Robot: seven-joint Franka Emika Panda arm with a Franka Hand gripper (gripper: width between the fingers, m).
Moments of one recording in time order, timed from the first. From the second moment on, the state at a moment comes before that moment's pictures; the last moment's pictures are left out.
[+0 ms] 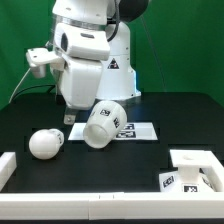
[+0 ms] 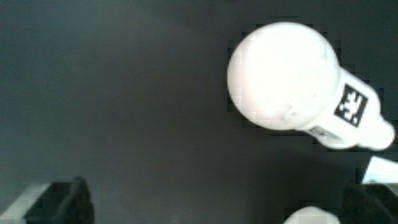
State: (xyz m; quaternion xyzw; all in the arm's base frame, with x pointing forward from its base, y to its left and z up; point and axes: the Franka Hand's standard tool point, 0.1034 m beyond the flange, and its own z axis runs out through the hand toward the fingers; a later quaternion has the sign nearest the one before) arm 0.509 -0.111 0.104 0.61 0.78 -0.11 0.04
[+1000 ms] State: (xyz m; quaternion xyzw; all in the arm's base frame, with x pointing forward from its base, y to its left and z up) arm 0.517 -0.131 0.110 0.93 0.37 -0.04 0.05
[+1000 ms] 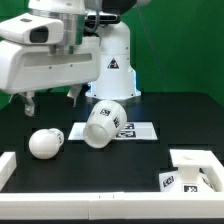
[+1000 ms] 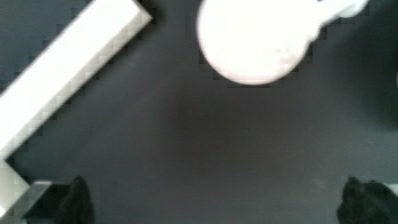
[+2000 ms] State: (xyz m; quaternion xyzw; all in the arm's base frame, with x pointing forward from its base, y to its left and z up) arm 0.530 -0.128 0.092 1.00 -0.05 -0.05 0.03
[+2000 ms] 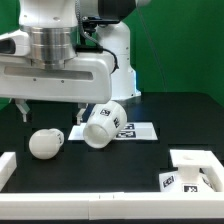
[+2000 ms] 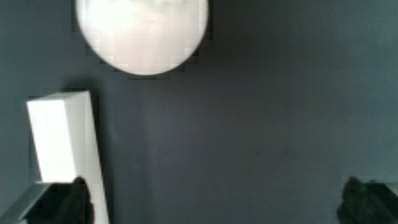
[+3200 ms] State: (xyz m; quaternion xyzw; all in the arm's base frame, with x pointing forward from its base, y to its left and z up) arm 0.513 -0.155 0.073 0.90 -0.11 -0.42 -0.03
